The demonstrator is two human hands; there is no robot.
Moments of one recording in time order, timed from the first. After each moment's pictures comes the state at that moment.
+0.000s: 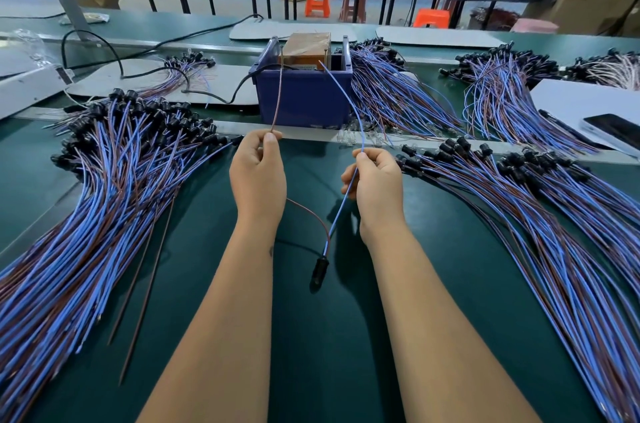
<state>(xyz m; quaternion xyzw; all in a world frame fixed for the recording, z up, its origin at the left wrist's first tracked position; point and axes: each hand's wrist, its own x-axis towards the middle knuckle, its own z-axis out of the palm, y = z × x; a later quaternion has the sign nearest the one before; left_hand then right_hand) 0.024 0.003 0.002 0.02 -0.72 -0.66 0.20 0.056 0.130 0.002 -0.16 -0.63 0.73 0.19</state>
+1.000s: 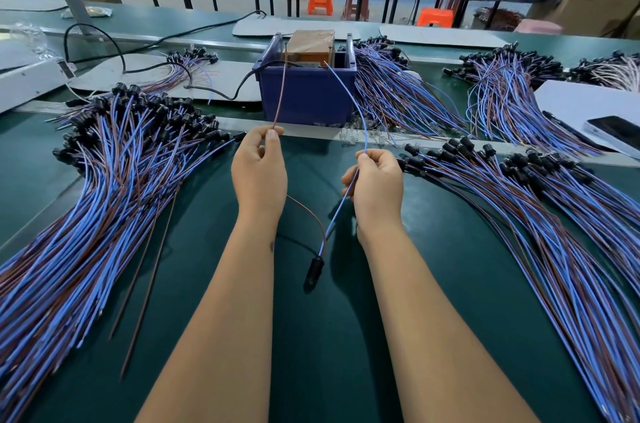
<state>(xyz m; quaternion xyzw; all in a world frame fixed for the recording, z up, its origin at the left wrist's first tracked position) 0.018 0.000 -0.002 0.03 -0.73 -0.66 0.19 0.060 0.122 0.005 -0.19 -0.66 0.70 0.21</state>
